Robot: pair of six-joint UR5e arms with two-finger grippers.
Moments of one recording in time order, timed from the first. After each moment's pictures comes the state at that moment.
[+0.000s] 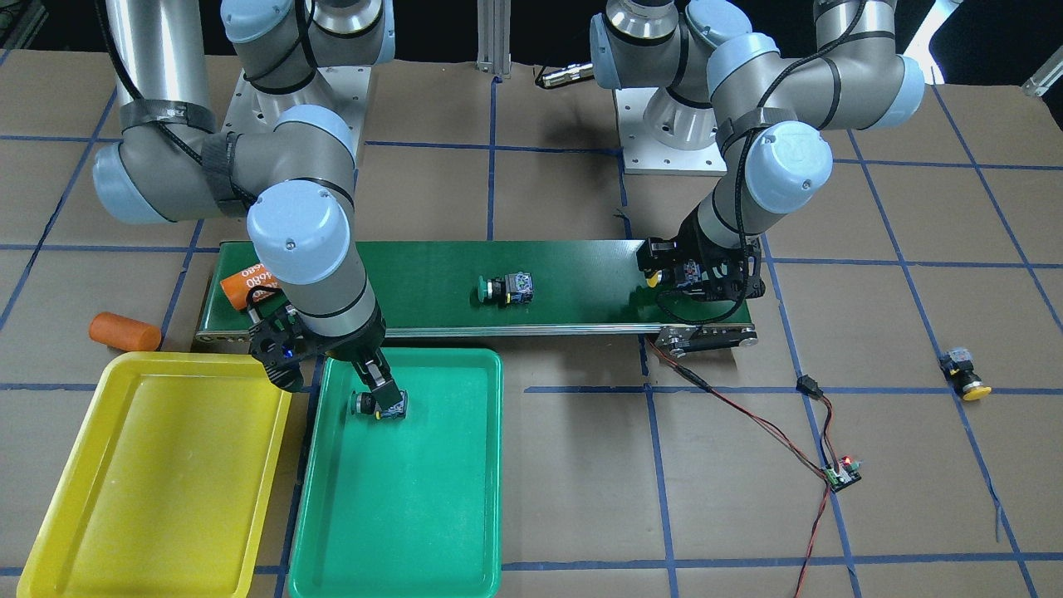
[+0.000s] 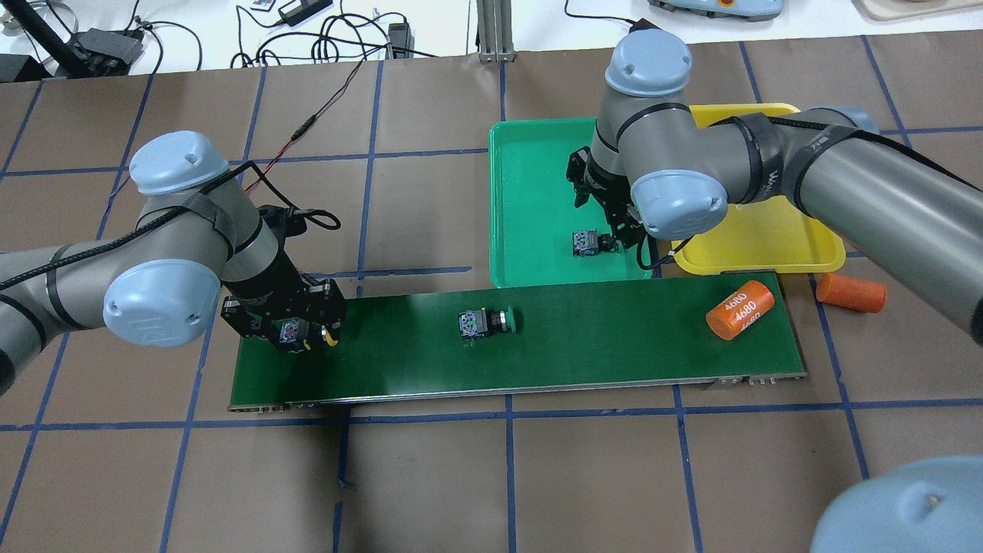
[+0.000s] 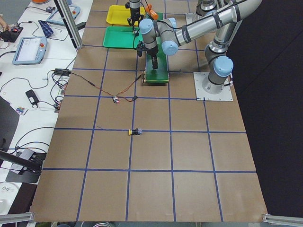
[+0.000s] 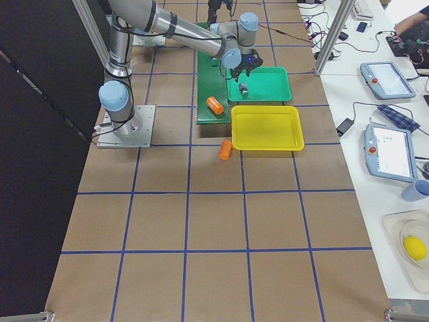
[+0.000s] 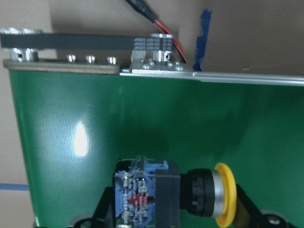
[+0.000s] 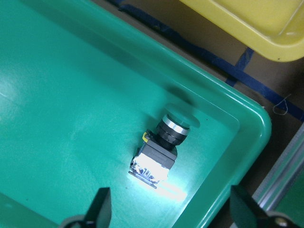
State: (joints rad) left arm -1.47 -1.64 -2.06 -1.24 1.52 -0.02; right arm 1.72 -1.21 1.73 -2.13 -1.54 1.17
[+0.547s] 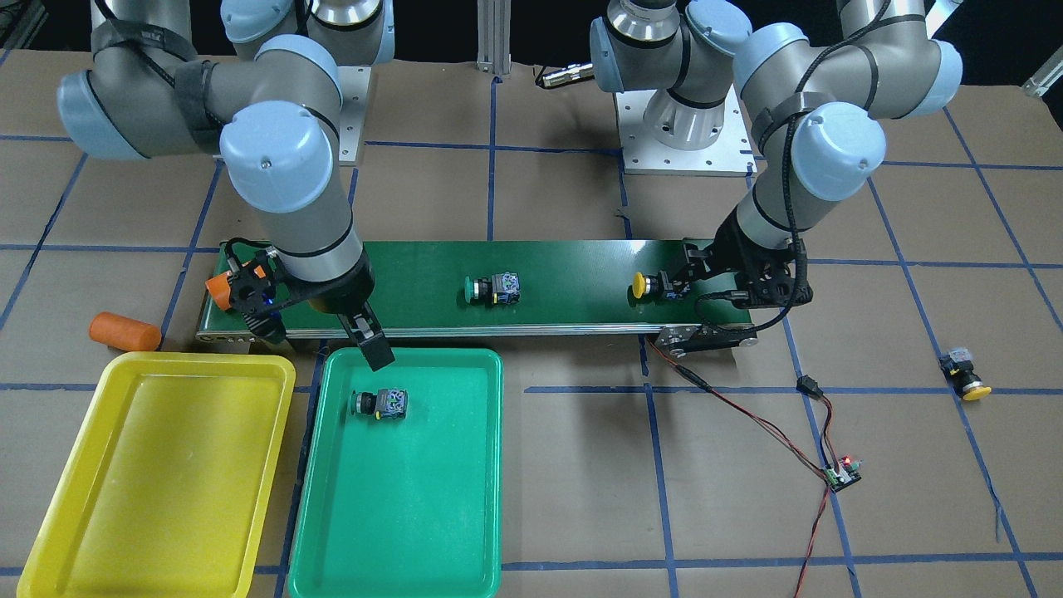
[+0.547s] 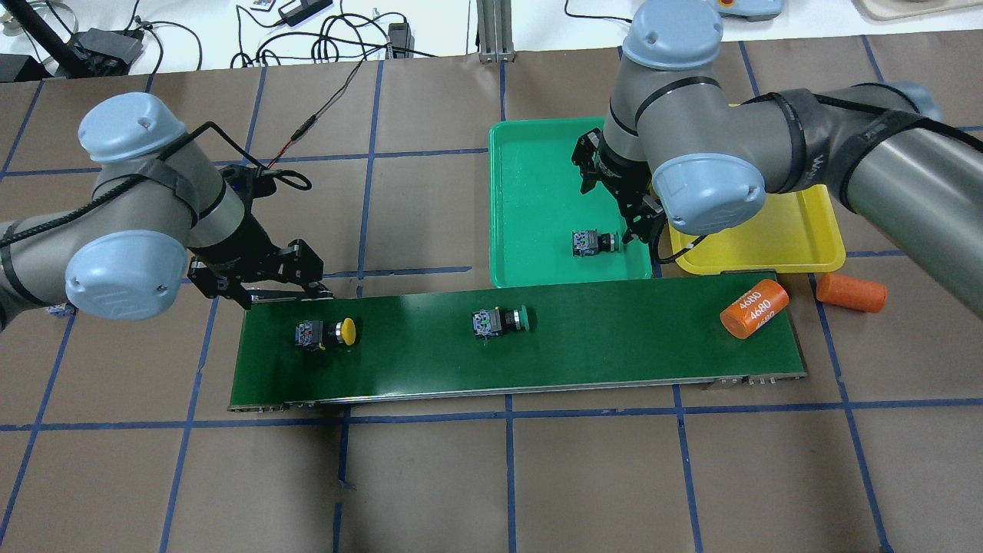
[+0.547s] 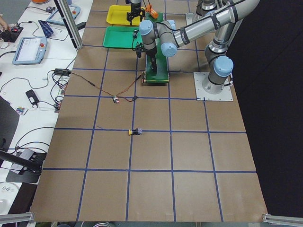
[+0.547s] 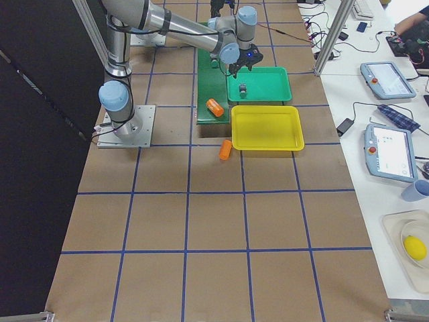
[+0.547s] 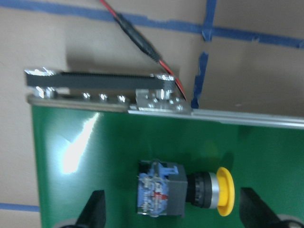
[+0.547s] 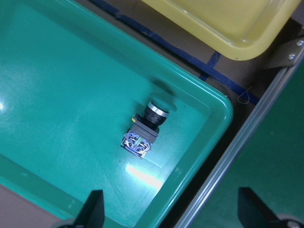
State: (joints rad) left arm -1.38 -1.63 -1.98 -1.22 1.54 0.11; right arm 1.72 -1.34 1.73 -2.00 -1.54 1.16
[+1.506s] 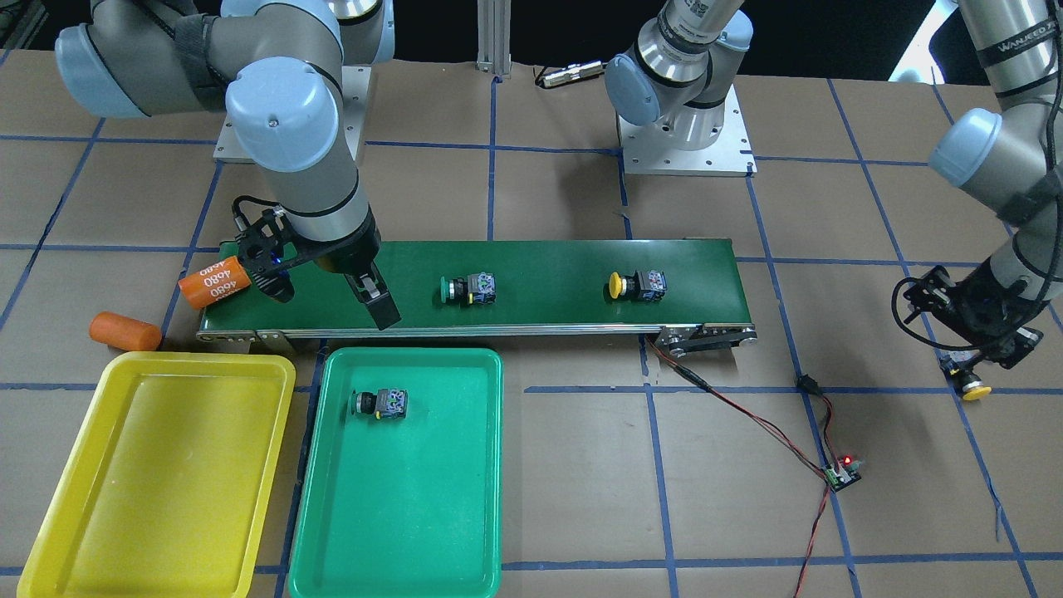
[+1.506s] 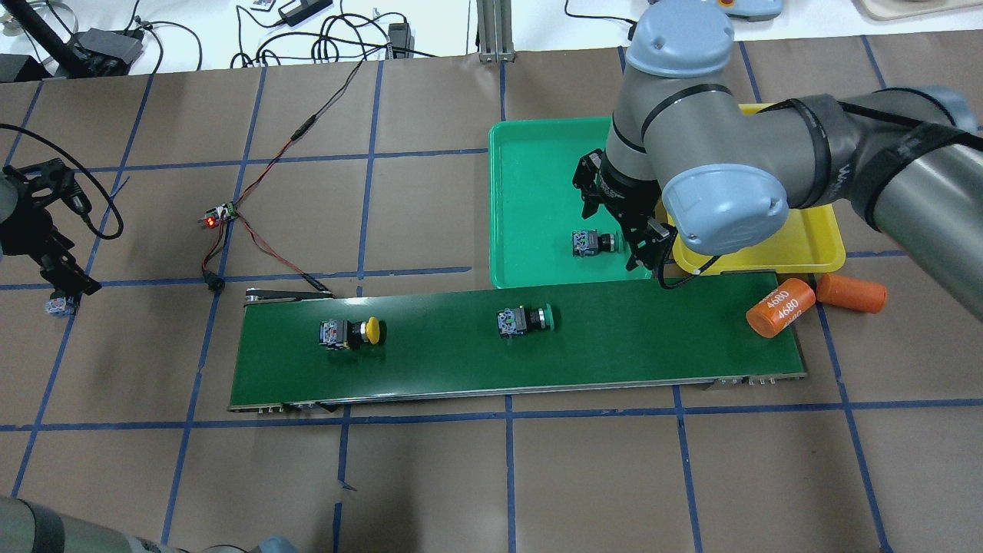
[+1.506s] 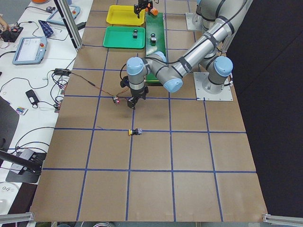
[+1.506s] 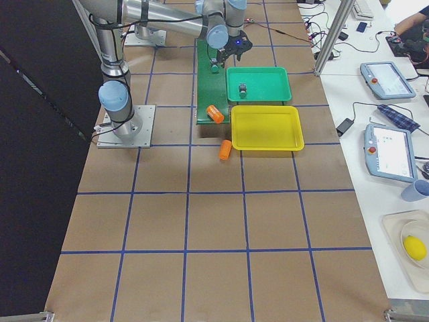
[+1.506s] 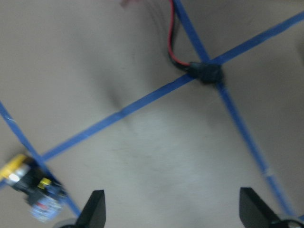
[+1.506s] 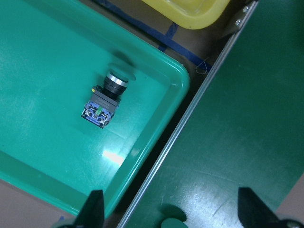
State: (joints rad) left arm -0.91 -1.89 -1.82 -0.93 1.64 1.64; right arm 1.74 -1.40 1.78 -1.92 -1.52 1.20
